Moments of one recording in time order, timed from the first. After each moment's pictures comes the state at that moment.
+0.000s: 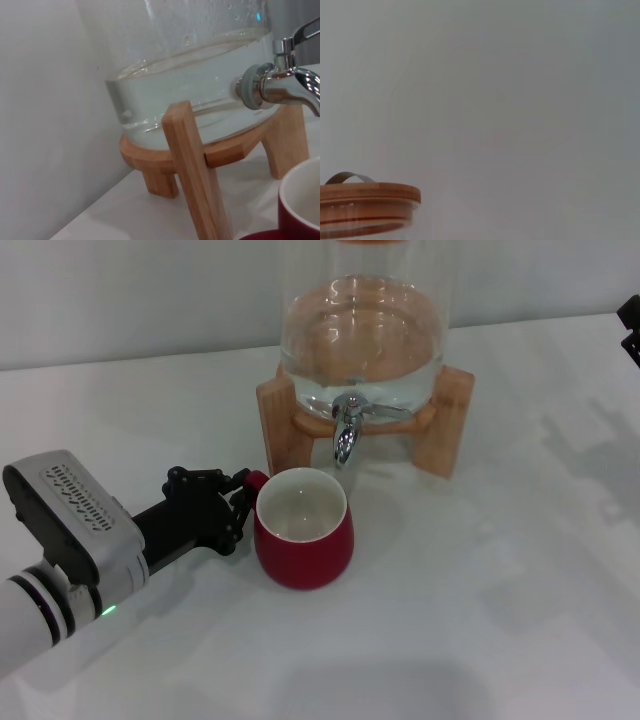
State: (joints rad) left arm -0.60 -2.09 -1.17 -0.28 0.38 -0.84 2.76; right arm 0.35 2.01 -1.17 -0.07 -0.35 -1.63 0.53
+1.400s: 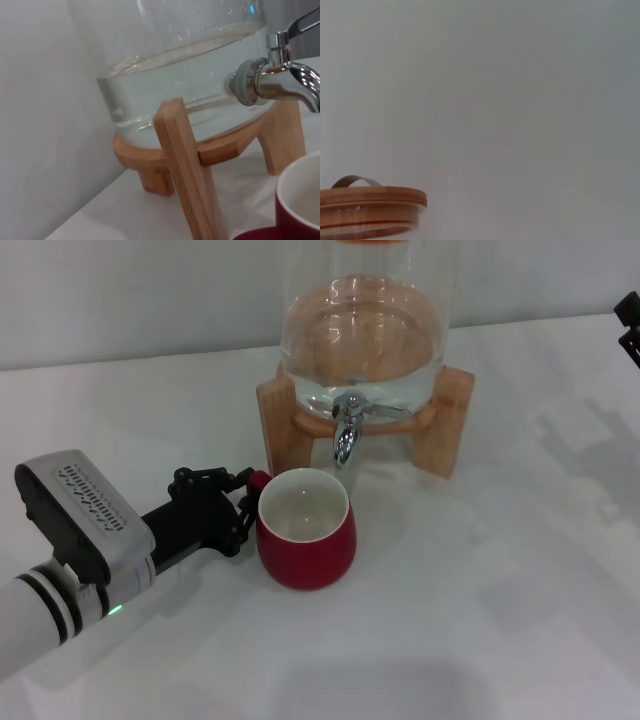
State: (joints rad) left arm -0.60 -2.09 -1.15 -0.31 0.39 -0.80 2.76; right arm 0.35 2.01 -1.18 -0.08 -0.35 -1.63 0.54
